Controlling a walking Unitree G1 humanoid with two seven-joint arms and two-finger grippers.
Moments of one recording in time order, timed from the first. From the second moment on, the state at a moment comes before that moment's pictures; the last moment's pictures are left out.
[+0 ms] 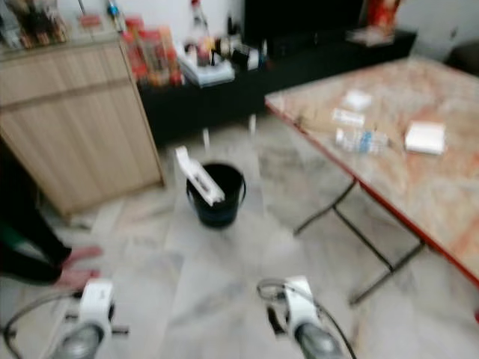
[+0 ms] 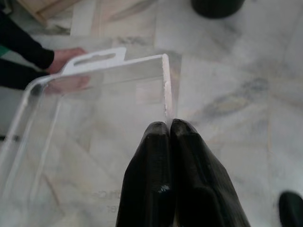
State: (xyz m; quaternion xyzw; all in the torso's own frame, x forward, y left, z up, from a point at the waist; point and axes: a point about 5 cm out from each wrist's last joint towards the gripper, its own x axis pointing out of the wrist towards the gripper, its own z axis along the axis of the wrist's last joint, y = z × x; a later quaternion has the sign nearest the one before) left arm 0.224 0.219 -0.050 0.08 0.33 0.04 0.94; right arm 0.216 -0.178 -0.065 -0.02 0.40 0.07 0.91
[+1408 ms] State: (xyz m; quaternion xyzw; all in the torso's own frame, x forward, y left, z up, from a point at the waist) left arm 0.224 0.233 -0.047 0.09 0.33 0.06 0.94; right arm 0.225 -0.152 -0.062 0.00 0.39 0.10 0.92
